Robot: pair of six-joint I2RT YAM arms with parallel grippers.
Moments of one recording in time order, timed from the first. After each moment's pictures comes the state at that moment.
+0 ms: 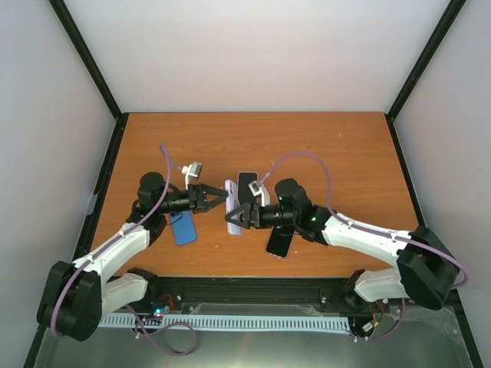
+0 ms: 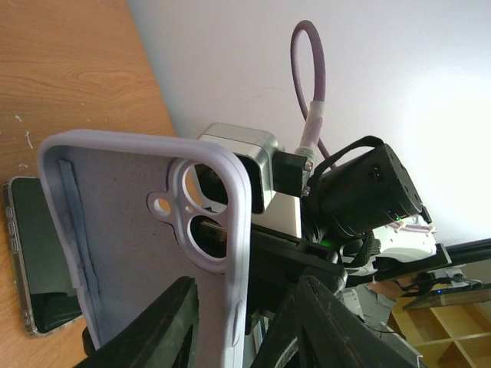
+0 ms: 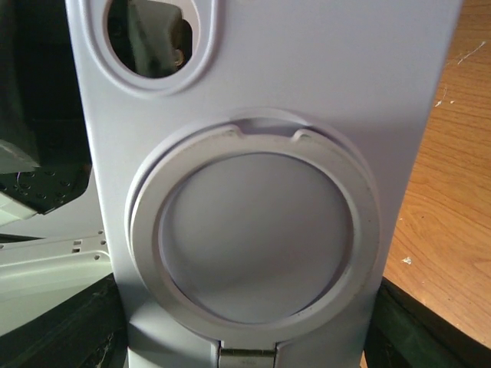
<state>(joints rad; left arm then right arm) -0.32 1.07 0.47 0.52 1.09 -1.16 0.86 1.30 0.70 0.18 -0.59 0.88</state>
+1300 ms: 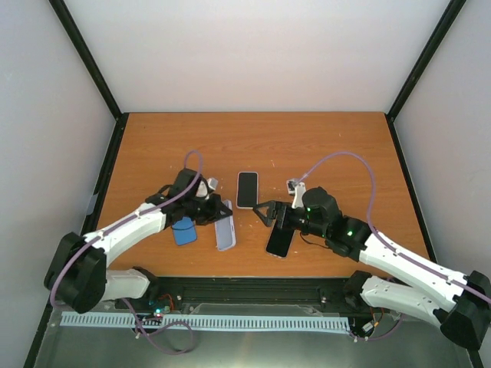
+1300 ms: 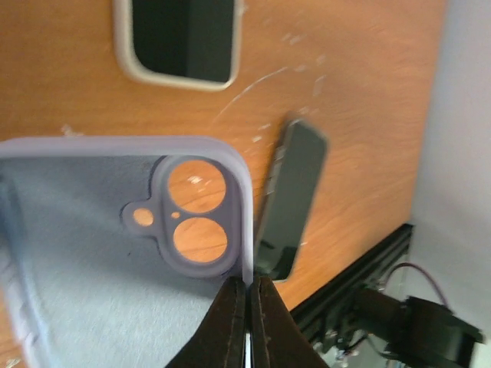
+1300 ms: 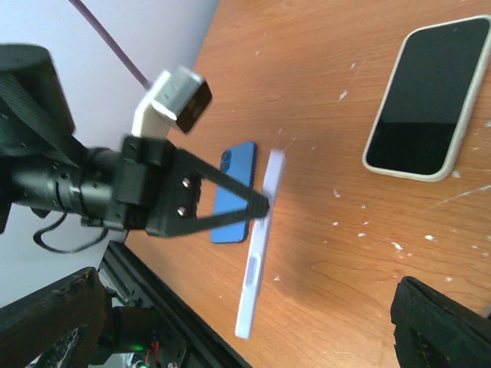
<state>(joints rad) -0.50 1.24 0.71 -0.30 0.57 -0.84 0.85 0.93 0.66 -0.19 -0.16 0.83</state>
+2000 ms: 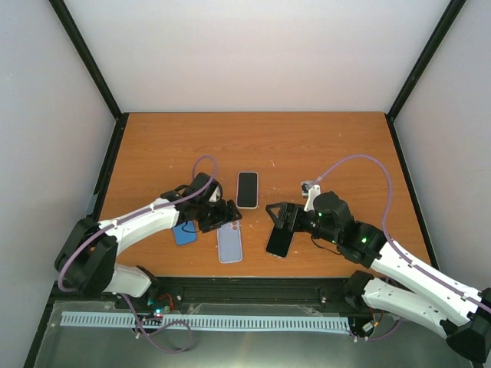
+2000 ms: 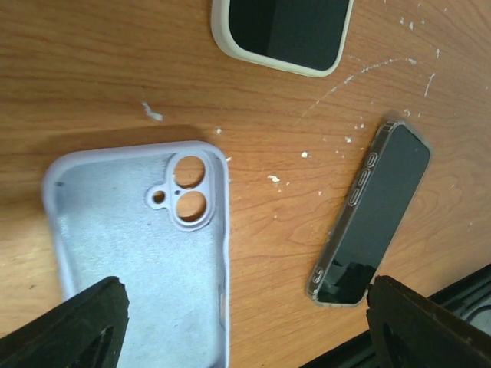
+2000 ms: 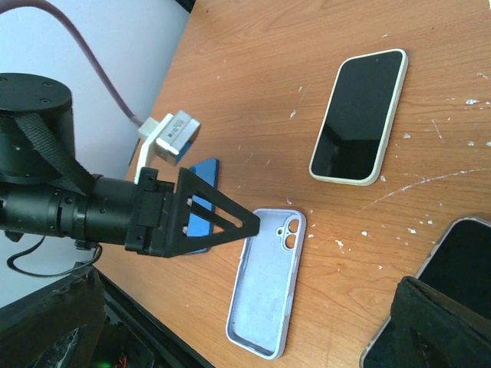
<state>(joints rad) -0.64 1.39 0.78 -0.44 0.36 -0.89 0.83 0.79 0.65 -0.34 -0.03 0.81</state>
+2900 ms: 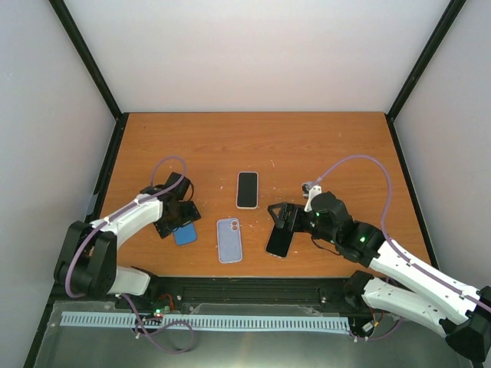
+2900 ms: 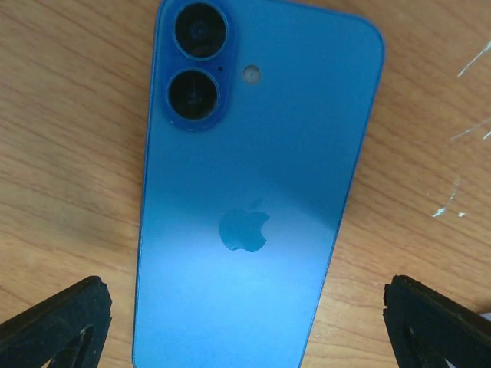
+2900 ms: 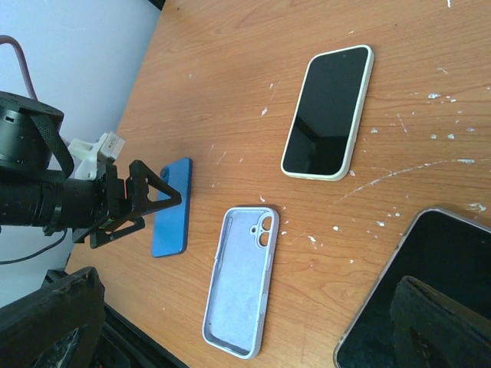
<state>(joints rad) -0.35 1.35 0.74 -0.76 -0.05 -0.87 0.83 0.80 0.65 -0.38 0.01 0.81</state>
